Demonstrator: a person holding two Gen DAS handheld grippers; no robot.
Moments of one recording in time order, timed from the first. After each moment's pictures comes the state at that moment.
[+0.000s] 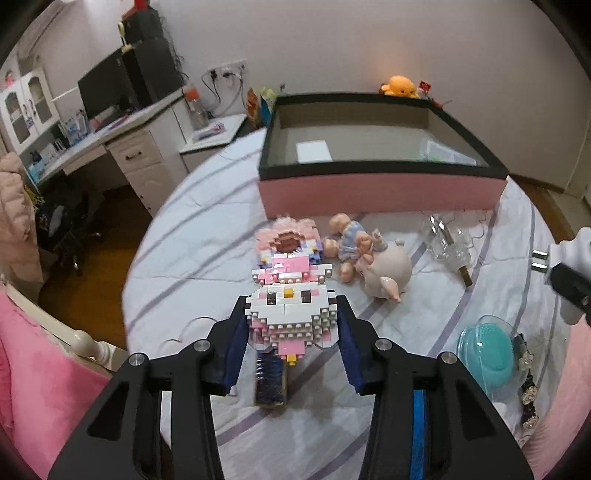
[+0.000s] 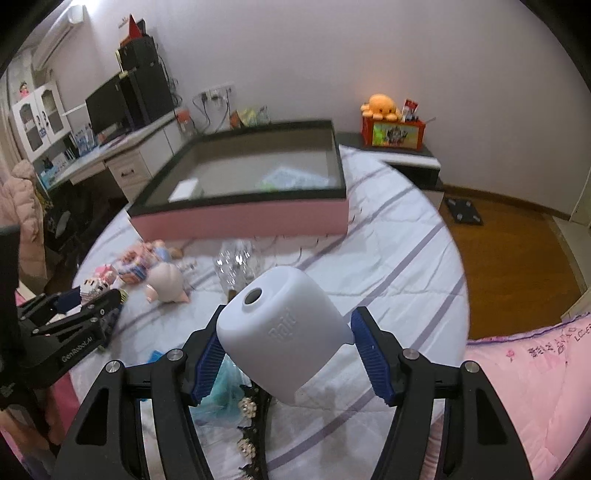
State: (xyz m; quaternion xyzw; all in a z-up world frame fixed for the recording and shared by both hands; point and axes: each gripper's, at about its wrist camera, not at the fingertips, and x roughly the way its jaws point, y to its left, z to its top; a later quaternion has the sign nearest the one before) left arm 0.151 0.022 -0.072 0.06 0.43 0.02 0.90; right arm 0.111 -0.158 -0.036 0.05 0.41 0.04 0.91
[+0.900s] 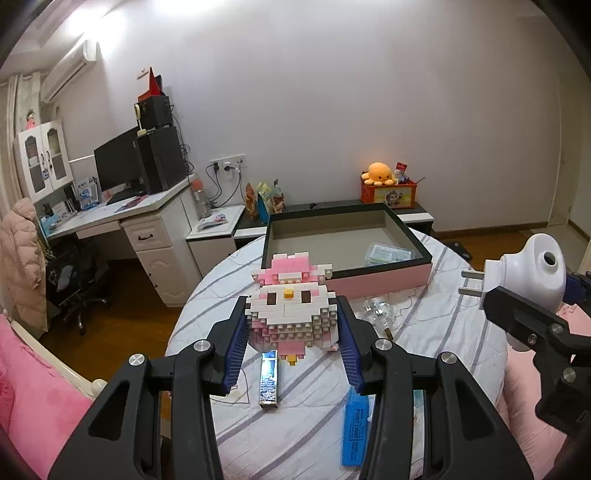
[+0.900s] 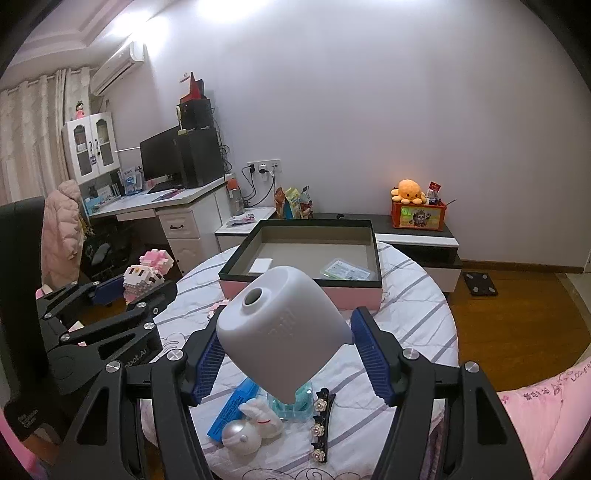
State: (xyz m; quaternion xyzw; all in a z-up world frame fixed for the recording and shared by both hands) left arm 0.064 0.003 0.036 0.07 0.27 -0.01 0.96; right arm 0.028 -0.122 0.052 0.03 0.27 0.10 0.96
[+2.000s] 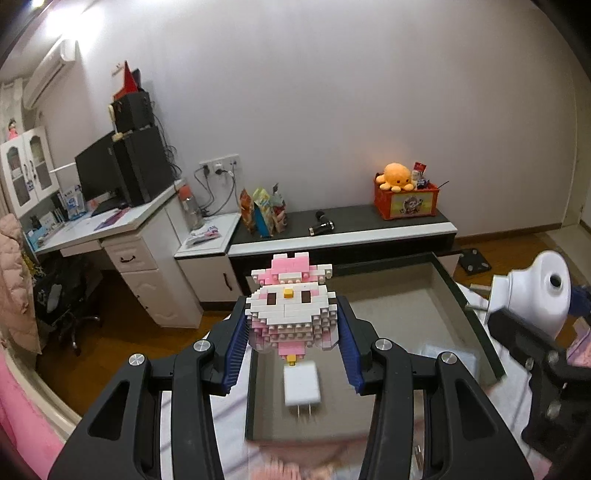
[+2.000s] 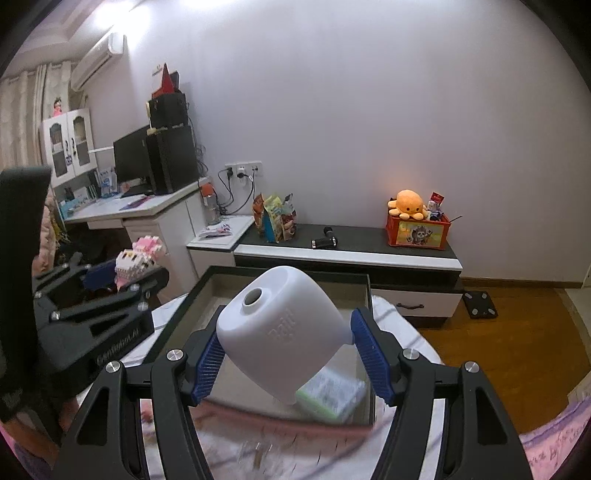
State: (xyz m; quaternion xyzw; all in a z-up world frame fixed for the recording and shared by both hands) left arm 0.311 -0.014 0.041 0.08 0.29 -0.01 0.95; right arm 0.235 -0.131 0.050 0.01 0.28 0.08 0.96
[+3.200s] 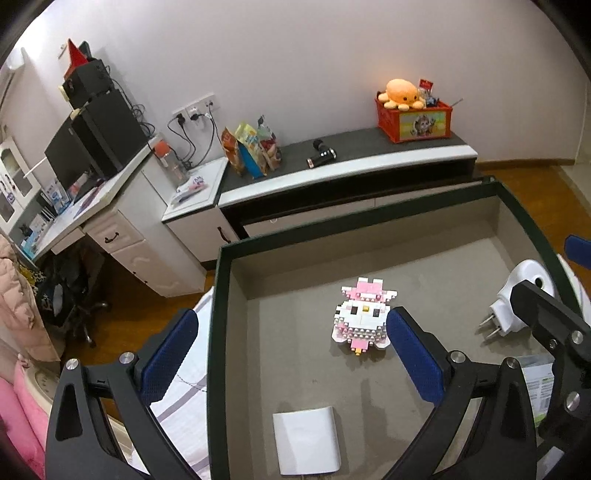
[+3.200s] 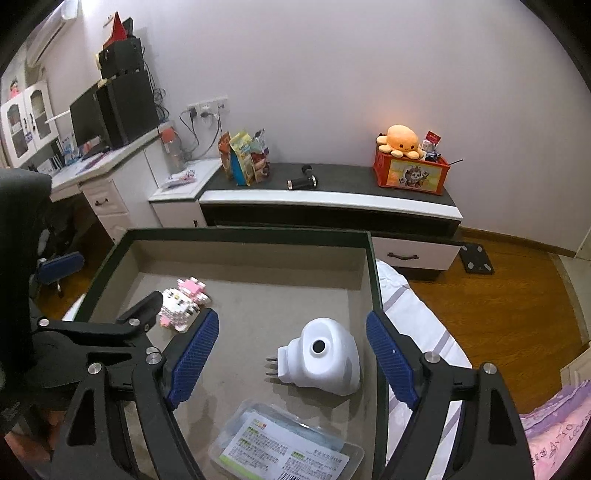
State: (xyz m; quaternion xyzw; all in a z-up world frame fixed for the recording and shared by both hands) left arm 0.424 -0.040 -0.049 0.15 0.41 0.01 0.90; right arm 0.357 -0.148 -0.024 0.02 0.39 0.04 0.92
